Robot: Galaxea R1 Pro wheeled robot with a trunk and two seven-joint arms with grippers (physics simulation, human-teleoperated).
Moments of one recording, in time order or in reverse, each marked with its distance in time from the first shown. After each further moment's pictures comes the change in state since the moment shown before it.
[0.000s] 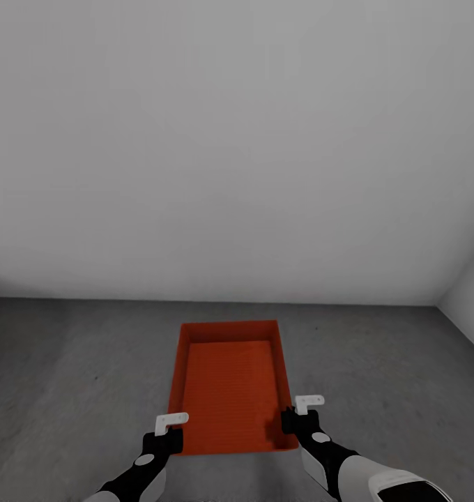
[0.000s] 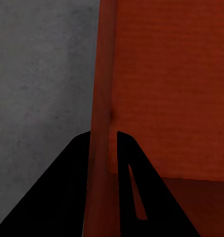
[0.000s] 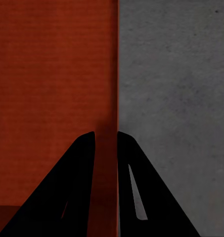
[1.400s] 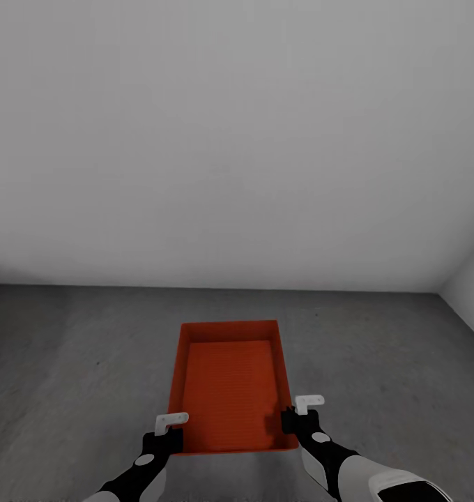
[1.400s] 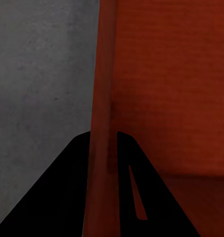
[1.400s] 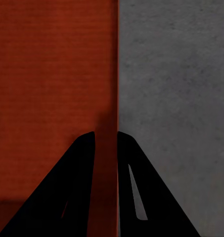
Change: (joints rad) left arm 0.000 0.000 0.000 0.000 0.000 -0.002 0.000; right arm 0.000 0.000 0.000 0.000 0.000 -0.002 0.000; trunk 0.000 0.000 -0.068
